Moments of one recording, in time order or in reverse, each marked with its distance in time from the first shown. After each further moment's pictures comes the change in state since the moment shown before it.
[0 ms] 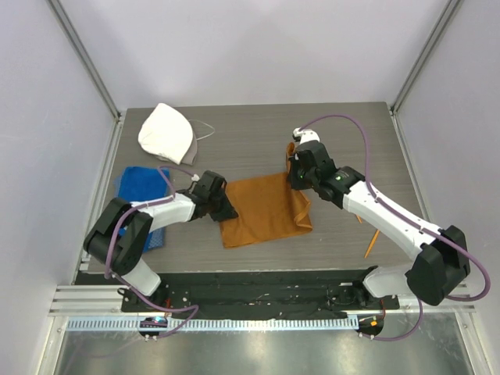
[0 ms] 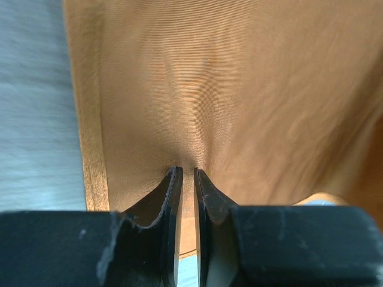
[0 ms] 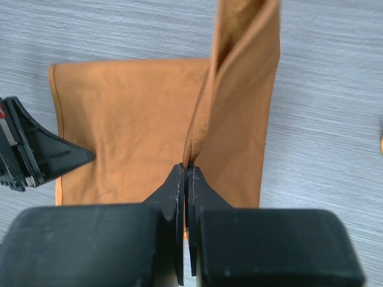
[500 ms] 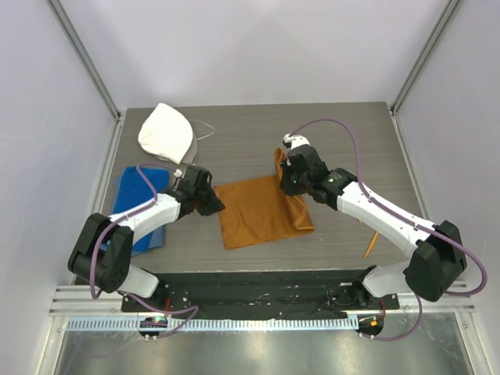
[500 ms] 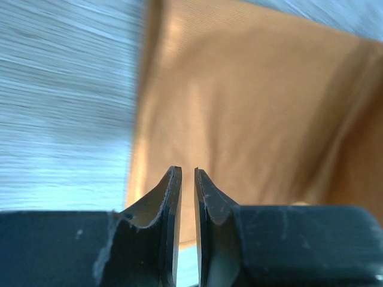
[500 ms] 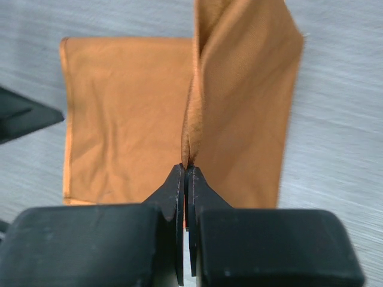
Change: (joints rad) left arm 0.075 -0.161 -0.003 -0.103 -0.040 0.012; right arm 0.041 0.010 0.000 -0.021 -0.028 -0.007
